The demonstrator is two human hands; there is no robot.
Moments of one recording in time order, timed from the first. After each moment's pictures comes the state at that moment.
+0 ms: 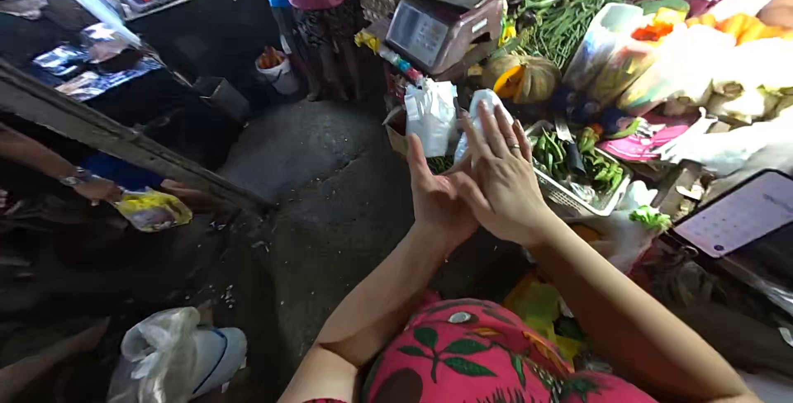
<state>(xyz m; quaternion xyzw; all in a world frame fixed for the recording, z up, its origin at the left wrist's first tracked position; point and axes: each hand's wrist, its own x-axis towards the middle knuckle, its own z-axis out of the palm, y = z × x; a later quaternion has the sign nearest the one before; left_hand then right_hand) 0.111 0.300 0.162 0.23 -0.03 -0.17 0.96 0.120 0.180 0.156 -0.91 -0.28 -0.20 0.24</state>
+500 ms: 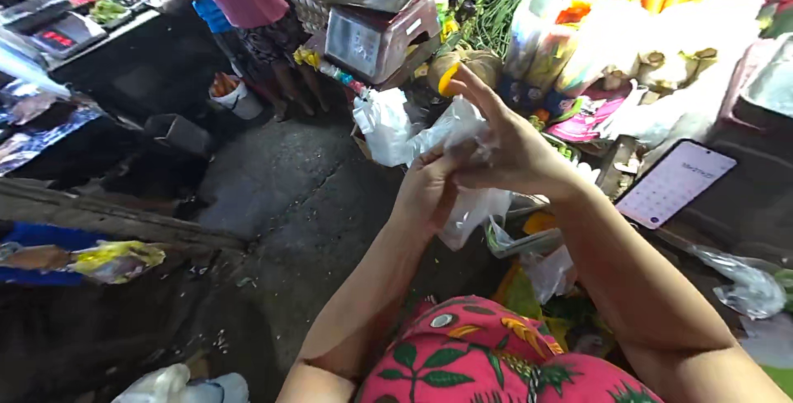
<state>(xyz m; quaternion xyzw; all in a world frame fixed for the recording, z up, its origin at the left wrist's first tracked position) 0.147 0.221 0.190 0.45 -0.04 -0.18 0.87 0.157 0.054 0.215 -0.85 -0.29 -0.11 0.43</state>
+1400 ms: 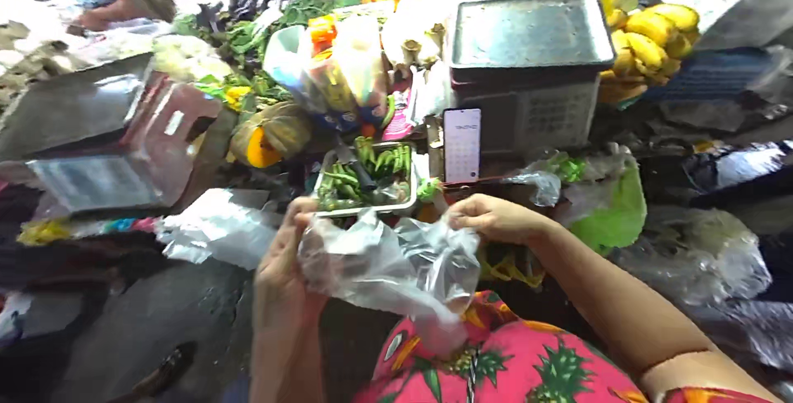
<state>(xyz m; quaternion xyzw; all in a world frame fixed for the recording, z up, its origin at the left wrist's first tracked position) 0.152 0.126 0.165 0.53 -0.24 -0.21 0.79 -0.010 -0.142 0.109 -0.71 0.06 0.06 0.70</state>
